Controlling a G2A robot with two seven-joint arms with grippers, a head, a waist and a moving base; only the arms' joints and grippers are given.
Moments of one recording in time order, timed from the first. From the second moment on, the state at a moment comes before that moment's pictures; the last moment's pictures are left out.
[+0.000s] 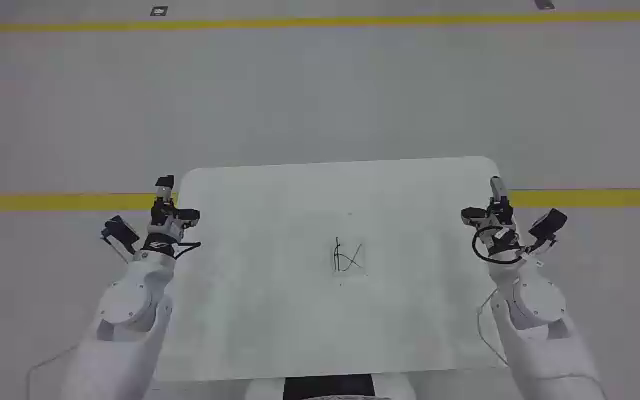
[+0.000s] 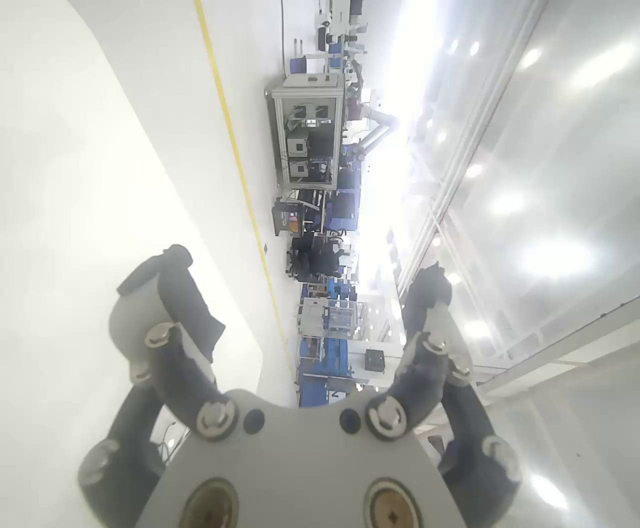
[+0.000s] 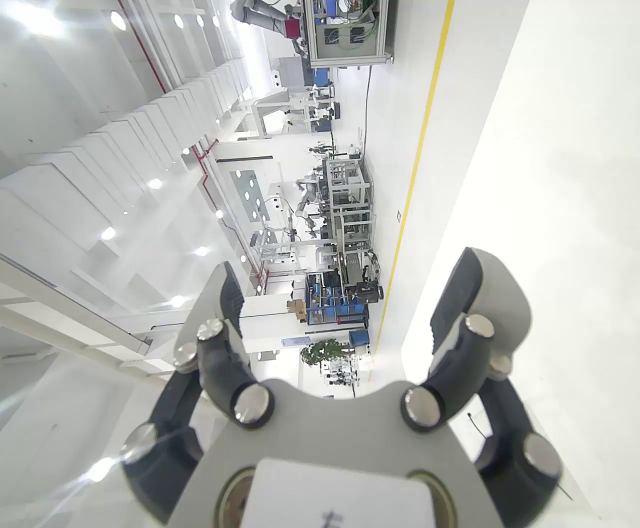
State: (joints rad) left arm 1.73 -1.15 -1.60 -1.80 -0.42 0.00 0.00; right arm -1.73 -1.15 1.60 -1.80 0.42 0.00 0.00
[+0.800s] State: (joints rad) left arm 1.73 -1.15 -1.60 -1.80 -0.42 0.00 0.00; right arm -1.70 -1.14 1.55 -1.81 0.21 -0.06 0.19
